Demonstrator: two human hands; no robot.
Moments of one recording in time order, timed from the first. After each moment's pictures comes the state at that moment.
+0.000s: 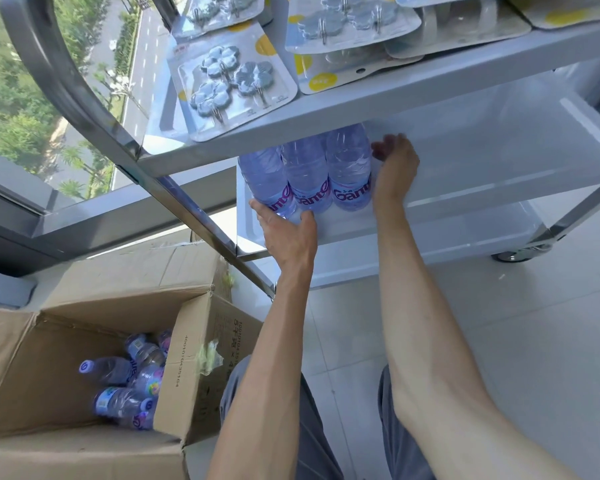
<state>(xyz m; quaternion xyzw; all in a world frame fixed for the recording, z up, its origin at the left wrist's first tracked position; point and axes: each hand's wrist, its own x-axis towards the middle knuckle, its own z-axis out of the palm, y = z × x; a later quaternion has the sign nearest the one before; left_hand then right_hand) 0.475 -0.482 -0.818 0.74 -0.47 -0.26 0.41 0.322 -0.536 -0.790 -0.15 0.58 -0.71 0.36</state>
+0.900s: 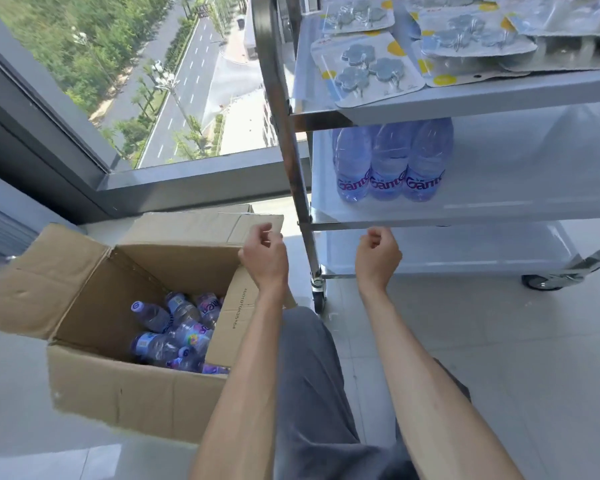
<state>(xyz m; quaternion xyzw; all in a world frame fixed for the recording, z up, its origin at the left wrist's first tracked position) 0.656 -0.386 -0.801 0.72 -0.40 -0.21 0.53 0.499 -0.386 -0.832 -0.32 0.72 -0.56 0.26</state>
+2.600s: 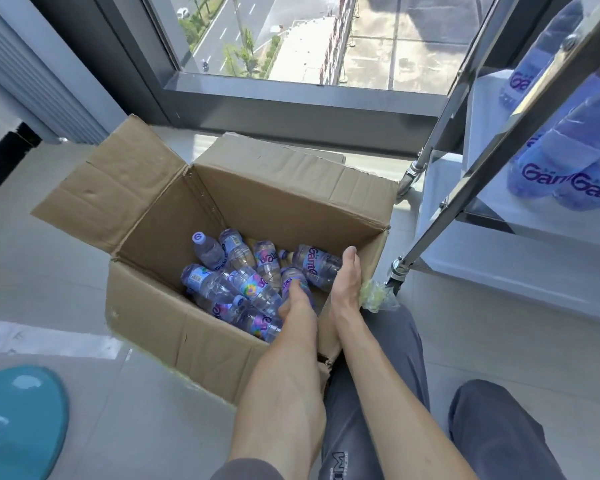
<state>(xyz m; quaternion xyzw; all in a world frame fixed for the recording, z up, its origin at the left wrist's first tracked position) 0.808 -0.333 -0.934 0.74 0.21 -0.50 0.41 0.755 -0.366 -0.931 -0.24 0.61 -0.44 0.61</state>
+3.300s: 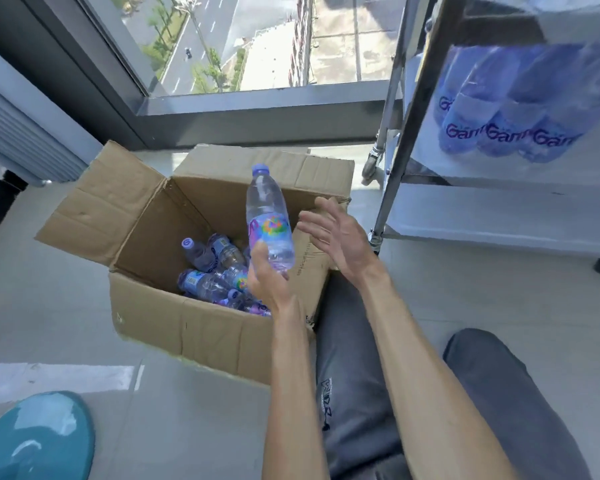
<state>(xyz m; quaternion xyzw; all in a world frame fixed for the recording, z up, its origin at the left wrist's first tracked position) 0.789 -0.287 -0.852 0.58 0.03 -0.35 0.73 0.685 -0.347 -0.832 -0.31 0.41 -0.39 0.76</state>
